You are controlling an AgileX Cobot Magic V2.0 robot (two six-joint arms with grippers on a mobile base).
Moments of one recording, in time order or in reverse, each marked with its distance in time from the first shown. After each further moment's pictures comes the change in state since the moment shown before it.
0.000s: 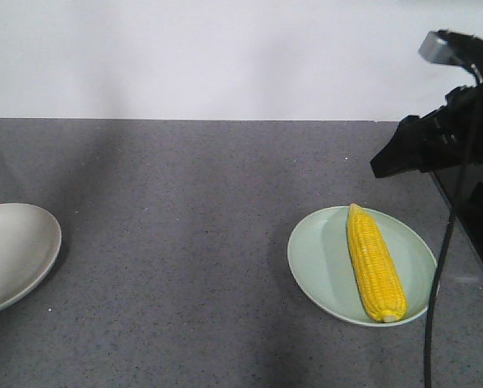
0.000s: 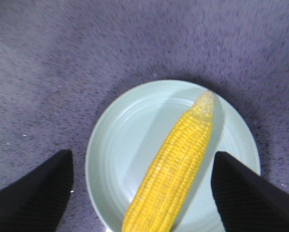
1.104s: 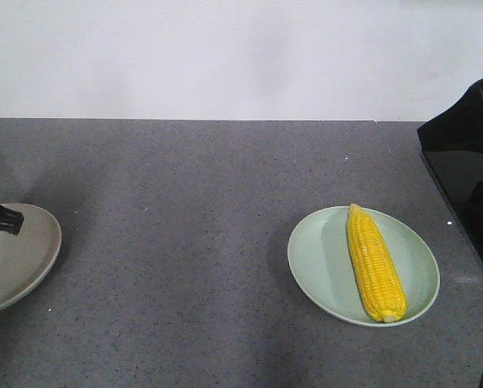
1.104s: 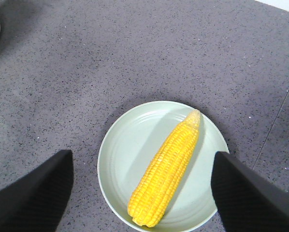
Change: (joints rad) left arm 0.053 0.185 0.438 0.249 -0.047 -0.191; right arm 0.000 -0.256 0.000 -0.044 0.026 -0.001
